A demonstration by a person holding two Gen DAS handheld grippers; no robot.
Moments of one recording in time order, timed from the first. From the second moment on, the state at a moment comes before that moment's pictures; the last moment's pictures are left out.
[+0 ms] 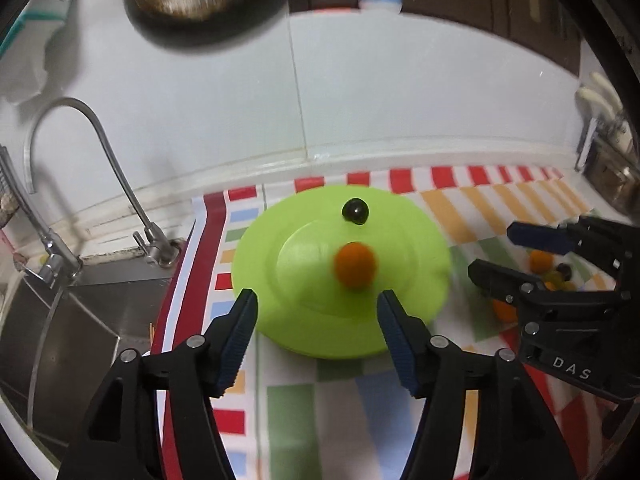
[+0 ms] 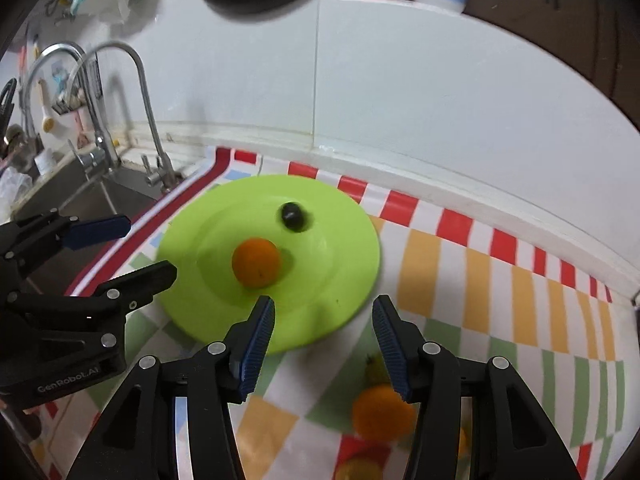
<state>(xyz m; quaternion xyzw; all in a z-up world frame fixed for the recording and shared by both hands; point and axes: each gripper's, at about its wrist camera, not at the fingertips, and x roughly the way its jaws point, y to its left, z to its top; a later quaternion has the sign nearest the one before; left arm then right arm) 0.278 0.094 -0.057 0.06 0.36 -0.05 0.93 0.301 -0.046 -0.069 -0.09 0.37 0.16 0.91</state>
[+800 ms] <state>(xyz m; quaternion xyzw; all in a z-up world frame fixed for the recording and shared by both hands) 0.189 0.029 -0.010 0.03 0.29 -0.07 0.95 0.185 -0.142 -0.017 -0.04 0.29 0.08 0.95</state>
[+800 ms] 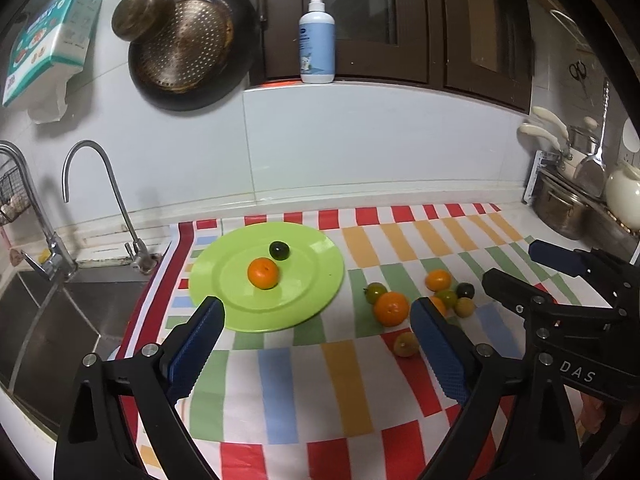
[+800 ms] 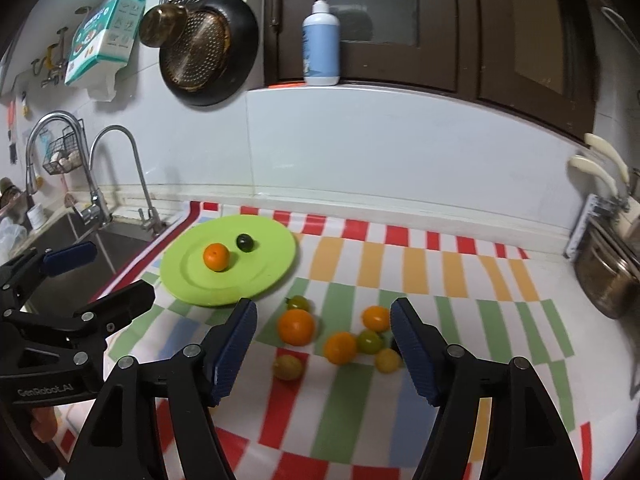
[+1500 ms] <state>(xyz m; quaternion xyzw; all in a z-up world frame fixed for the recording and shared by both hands) 0.198 -0.024 -0.058 0.05 0.32 -0.12 0.94 0.180 -0.189 -0.064 -0.07 0.32 0.04 0.94</state>
